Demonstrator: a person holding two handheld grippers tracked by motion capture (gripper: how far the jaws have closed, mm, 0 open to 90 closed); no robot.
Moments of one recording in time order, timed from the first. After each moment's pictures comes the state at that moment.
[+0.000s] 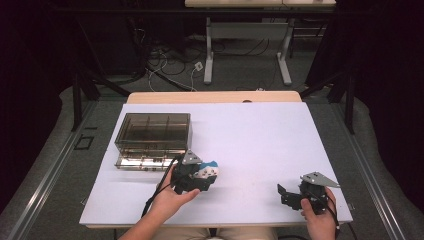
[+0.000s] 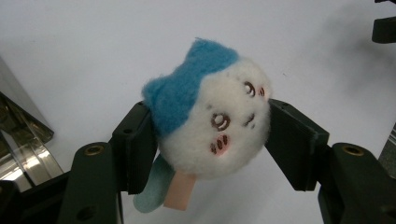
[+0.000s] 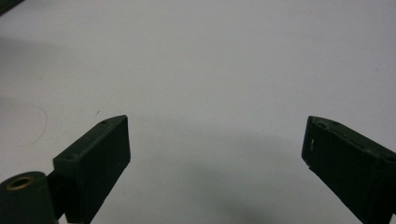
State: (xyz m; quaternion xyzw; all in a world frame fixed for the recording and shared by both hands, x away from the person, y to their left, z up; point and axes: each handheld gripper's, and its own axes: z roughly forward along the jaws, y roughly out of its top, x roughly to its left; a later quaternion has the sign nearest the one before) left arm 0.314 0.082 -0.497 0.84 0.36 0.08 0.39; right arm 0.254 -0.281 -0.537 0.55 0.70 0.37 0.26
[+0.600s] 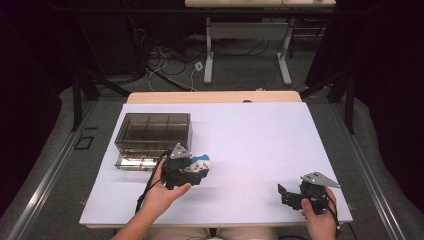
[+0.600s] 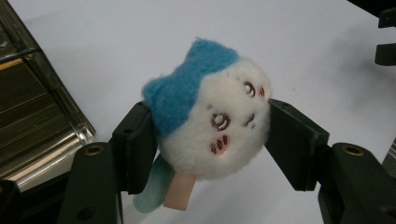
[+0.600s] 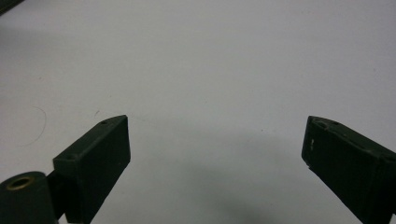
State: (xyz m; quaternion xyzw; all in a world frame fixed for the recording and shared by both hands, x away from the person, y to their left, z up) left arm 0.318 0.105 -0.480 0.83 0.38 0.09 0.40; right arm 0.254 -0.282 -0.536 0.55 0.70 0.37 0.26
